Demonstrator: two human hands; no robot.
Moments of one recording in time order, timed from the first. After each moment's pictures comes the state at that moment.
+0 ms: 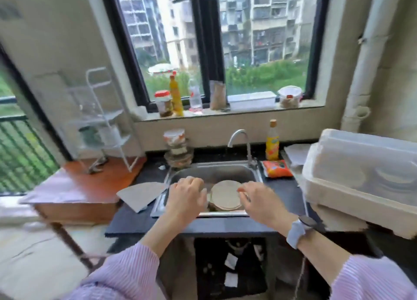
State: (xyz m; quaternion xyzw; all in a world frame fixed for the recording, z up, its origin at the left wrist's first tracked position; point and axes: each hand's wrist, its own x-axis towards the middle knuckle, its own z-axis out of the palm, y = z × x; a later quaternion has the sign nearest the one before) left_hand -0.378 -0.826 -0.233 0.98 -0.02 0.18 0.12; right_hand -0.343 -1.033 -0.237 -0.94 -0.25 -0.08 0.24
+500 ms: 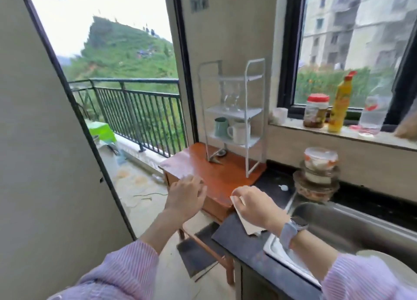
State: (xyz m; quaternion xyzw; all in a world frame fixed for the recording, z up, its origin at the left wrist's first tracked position) left_hand -0.426 -0.486 -0.214 0.93 0.30 0.20 0.03; right_hand -0.291 -0.630 -0.224 -0.81 -0.53 0.03 0.23
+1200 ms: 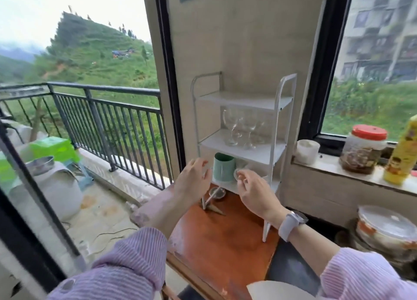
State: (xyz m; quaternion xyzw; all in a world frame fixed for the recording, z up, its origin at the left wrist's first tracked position) left_hand -0.189 -0.191 -0.171 0.89 0.23 0.31 0.23; right_hand -0.085 -0.335 -0.189 -0.81 -0.44 -0.01 0.39
